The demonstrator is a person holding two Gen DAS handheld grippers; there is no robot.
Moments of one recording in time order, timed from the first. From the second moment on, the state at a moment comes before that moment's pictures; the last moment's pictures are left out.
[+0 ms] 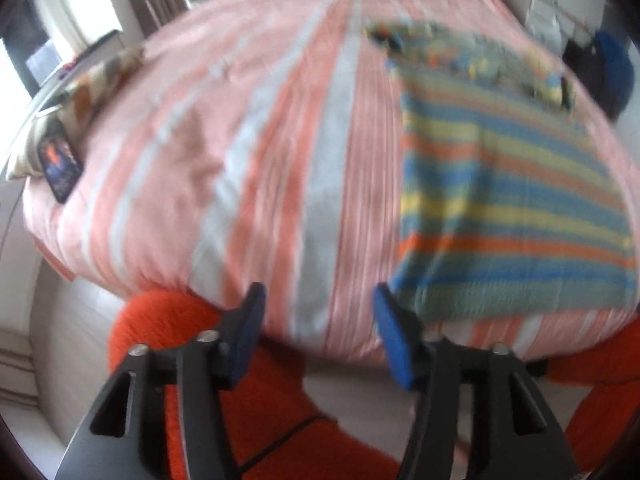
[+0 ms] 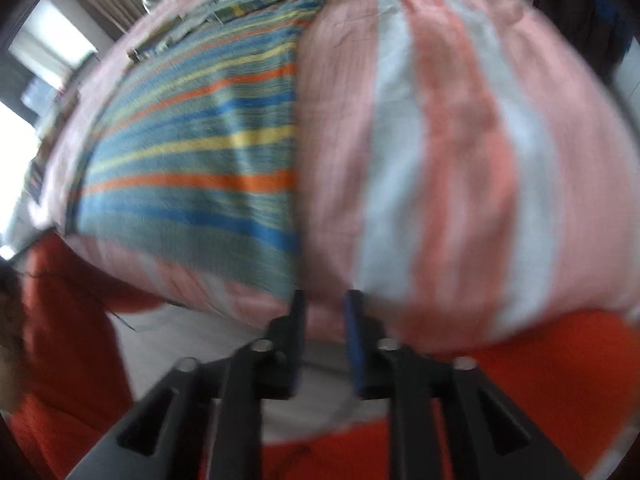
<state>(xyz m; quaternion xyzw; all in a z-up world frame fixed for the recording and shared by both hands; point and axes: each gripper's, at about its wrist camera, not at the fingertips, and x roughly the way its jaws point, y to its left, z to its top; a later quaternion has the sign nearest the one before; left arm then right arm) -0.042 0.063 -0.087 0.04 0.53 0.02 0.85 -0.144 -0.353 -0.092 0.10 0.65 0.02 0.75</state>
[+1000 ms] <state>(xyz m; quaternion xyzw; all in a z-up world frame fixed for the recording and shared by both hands) 0.025 0.035 -0.129 -0.02 0.43 0.04 0.90 0.141 -0.451 -0.036 0.05 0.47 -0.05 0.88</state>
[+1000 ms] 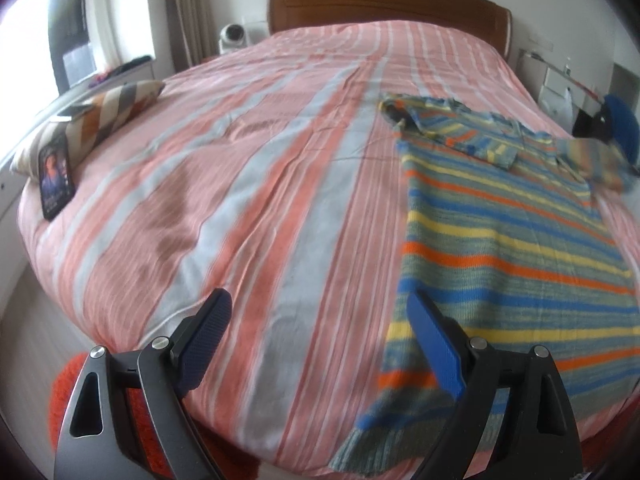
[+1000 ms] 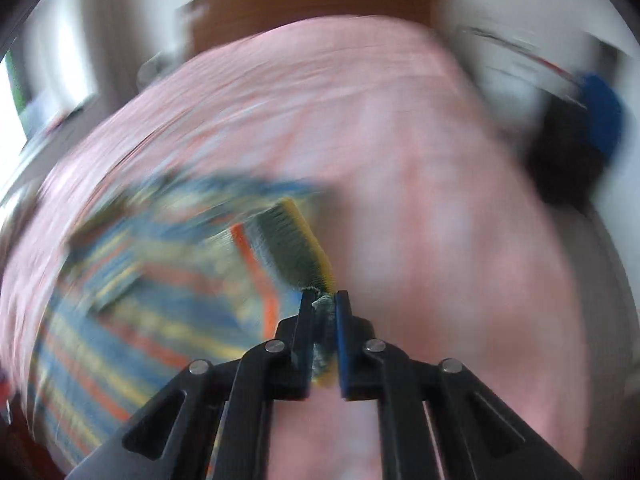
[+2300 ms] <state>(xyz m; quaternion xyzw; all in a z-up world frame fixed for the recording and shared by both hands) 0.025 0.010 -0.096 0.03 0.43 0.01 0.90 0.019 -0.581 -0.057 0.29 0.42 -0.10 0.85</state>
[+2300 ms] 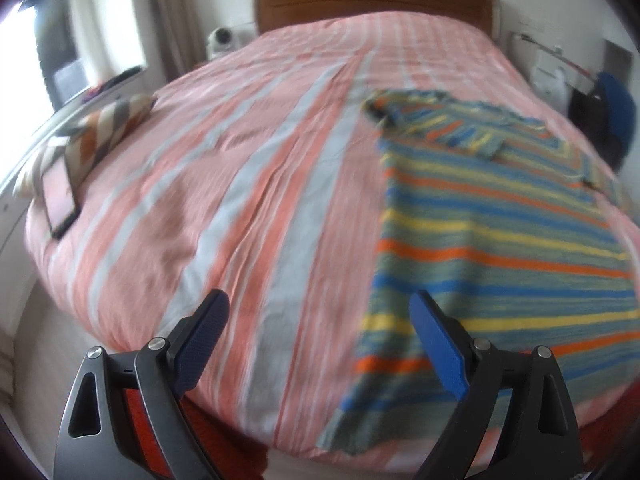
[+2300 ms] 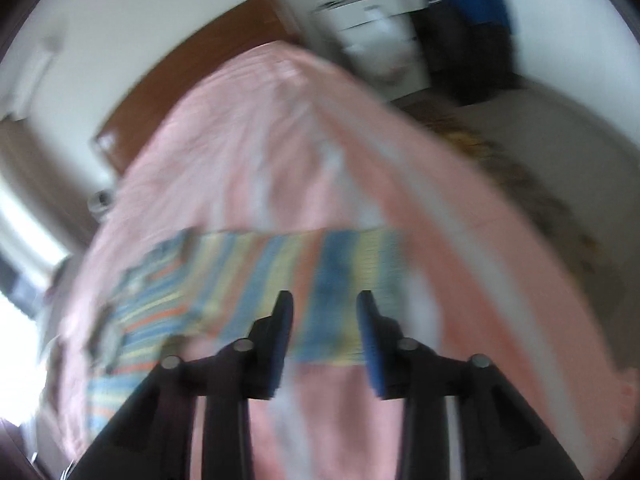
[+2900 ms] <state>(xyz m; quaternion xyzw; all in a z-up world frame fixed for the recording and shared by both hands) 0.216 -0.165 -0.116 0.26 0.44 -0.25 0.83 -0.078 -0.461 -0.056 0.17 0.41 -0.08 0.89</state>
